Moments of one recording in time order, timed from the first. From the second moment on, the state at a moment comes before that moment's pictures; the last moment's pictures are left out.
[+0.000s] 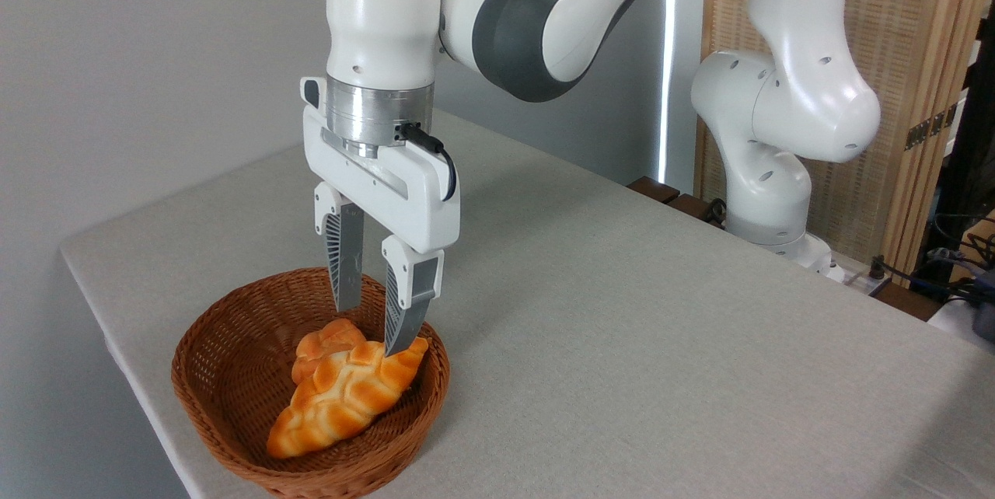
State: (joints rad) arm -0.03 -0.06 -0.02 -2.02 -0.07 2.22 0.75
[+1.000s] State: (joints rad) arm -0.03 -0.05 -0.02 -2.08 -0.07 2.27 0.86
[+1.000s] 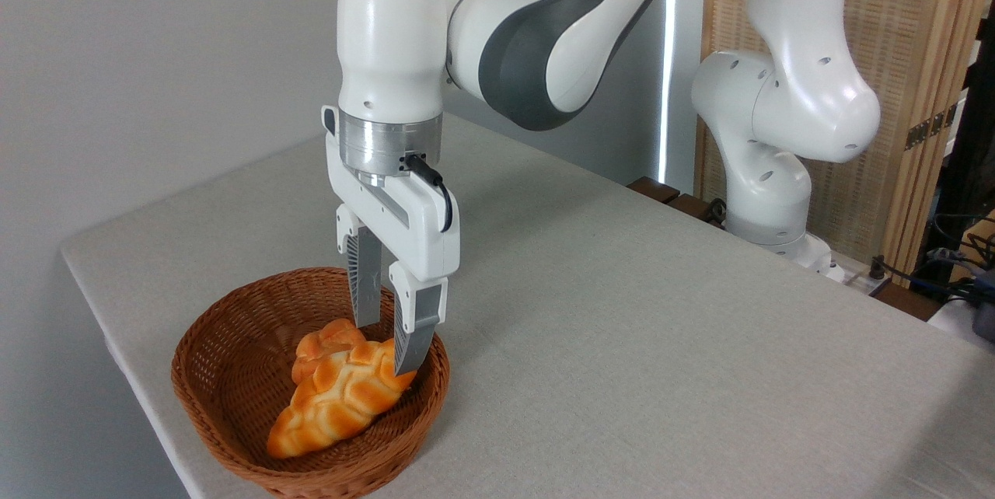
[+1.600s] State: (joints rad) arm -0.03 -0.01 -0.02 -2.10 -0.07 2.35 0.86
